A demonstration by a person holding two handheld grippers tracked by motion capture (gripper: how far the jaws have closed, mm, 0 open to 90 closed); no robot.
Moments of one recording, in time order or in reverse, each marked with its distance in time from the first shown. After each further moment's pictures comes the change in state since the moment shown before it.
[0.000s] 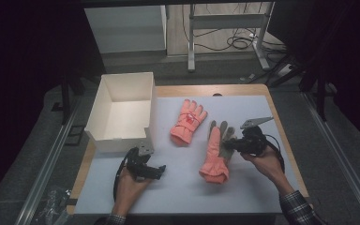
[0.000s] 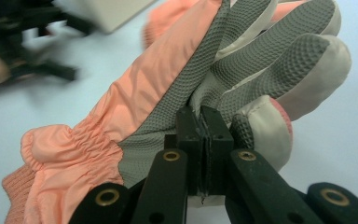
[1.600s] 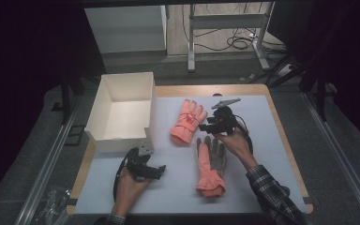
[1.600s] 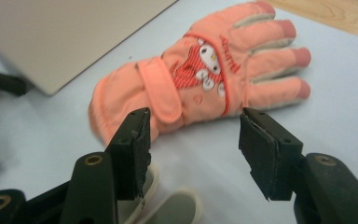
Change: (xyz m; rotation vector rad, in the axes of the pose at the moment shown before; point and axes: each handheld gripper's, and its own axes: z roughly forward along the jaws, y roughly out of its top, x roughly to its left) left arm 0.000 0.000 0.000 -0.001 -0.001 -0.003; right arm -0.019 0.072 0.084 -0.033 -0.149 0.005
